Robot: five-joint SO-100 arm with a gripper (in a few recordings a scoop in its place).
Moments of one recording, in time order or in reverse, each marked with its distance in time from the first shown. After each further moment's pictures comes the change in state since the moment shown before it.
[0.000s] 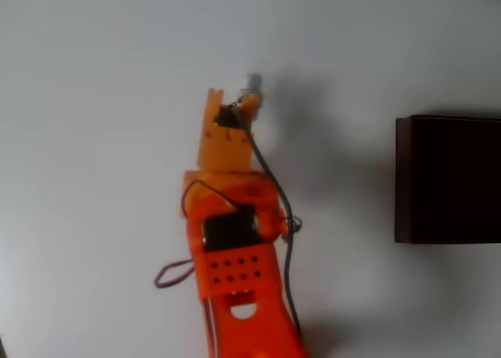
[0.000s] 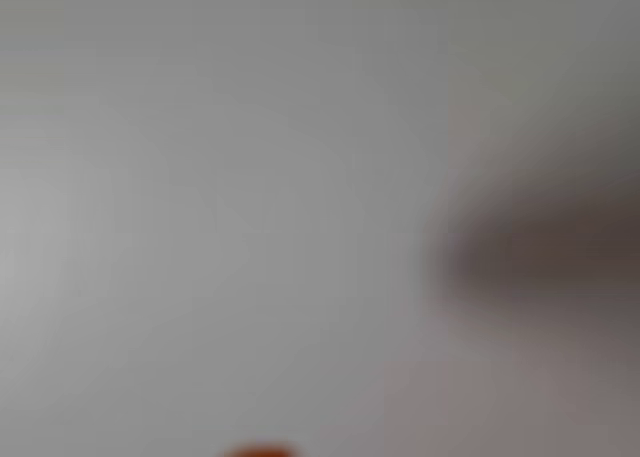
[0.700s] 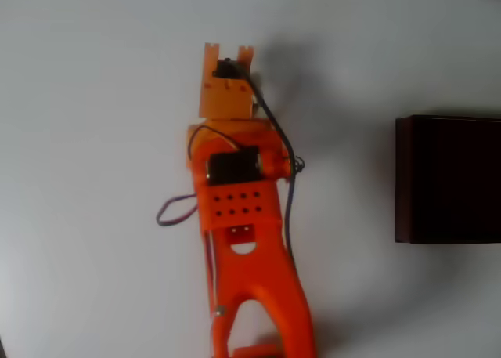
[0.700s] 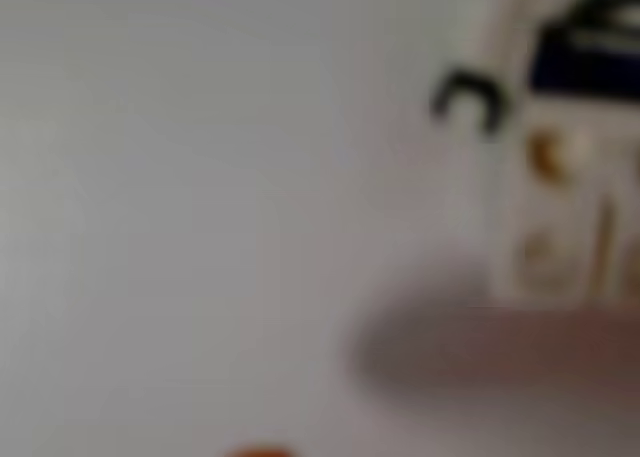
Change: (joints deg) arm 2.4 -17.8 -19.3 1.5 -7.3
